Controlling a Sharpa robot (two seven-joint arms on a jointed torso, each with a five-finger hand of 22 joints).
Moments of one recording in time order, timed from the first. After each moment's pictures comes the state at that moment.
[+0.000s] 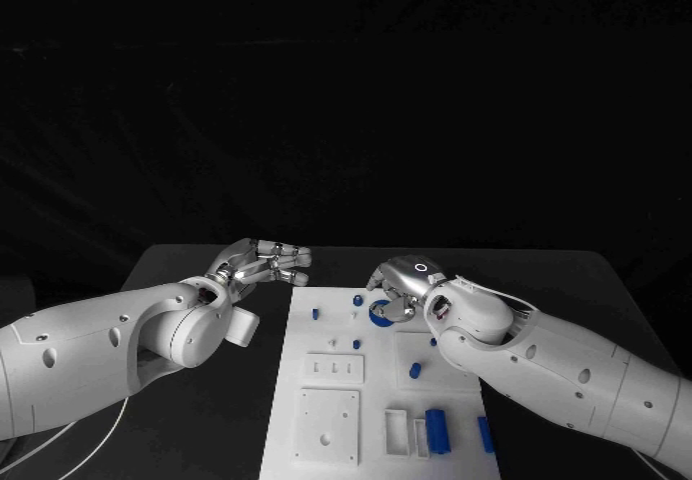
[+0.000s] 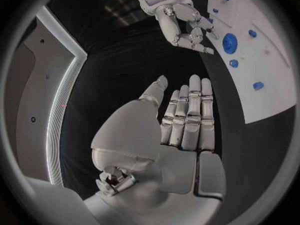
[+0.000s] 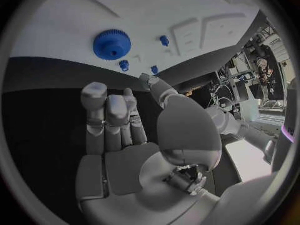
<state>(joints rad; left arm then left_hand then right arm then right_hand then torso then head) 1.39 -0.85 -0.16 1.47 -0.12 -0.29 0.33 1.35 0.03 0.05 -0.10 0.20 1.00 0.15 0.06 0.07 1.13 0.12 0.06 0.06 1.26 0.07 0.19 0.08 0.07 0.89 0.05 0.63 0.12 1.08 -0.56 0.23 1.32 -1.95 -0.25 -0.20 1.14 -0.18 0.41 -0.17 0.41 1.06 0.10 0.06 0.06 1.13 0.00 1.08 1.05 1.45 -0.07 1.07 1.10 0.10 1.47 -0.08 0.74 1.31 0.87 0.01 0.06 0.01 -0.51</state>
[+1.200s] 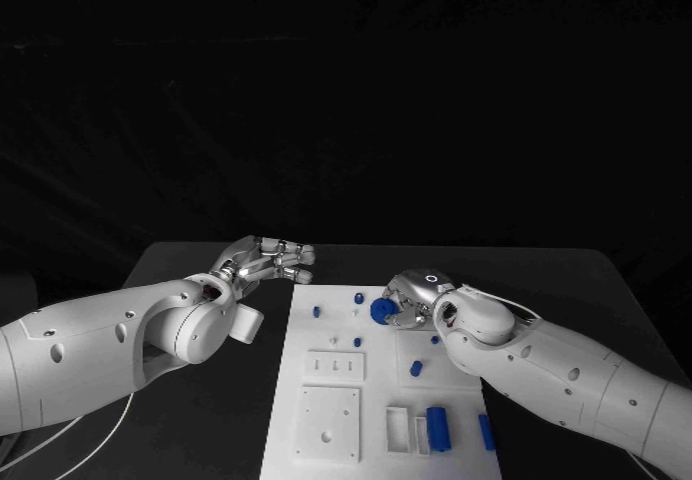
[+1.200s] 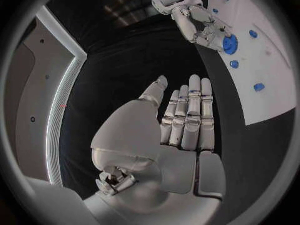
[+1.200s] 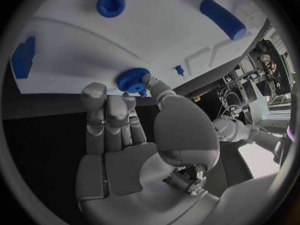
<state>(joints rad) 1.39 -0.84 -0.16 1.46 -0.12 -0.29 0.33 1.35 0.03 0.06 -0.09 0.20 1.00 0.15 0.06 0.07 1.12 0.12 0.06 0.06 1.26 0.07 0.19 0.08 0.07 0.89 0.05 0.63 0.12 1.05 -0.52 0.23 1.17 -1.92 -0.21 -0.18 1.19 -0.16 0.30 -0.14 0.36 0.98 0.12 0.06 0.06 1.12 0.01 1.07 1.04 1.45 -0.06 1.07 1.11 0.10 1.46 -0.08 0.74 1.31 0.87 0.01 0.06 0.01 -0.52</state>
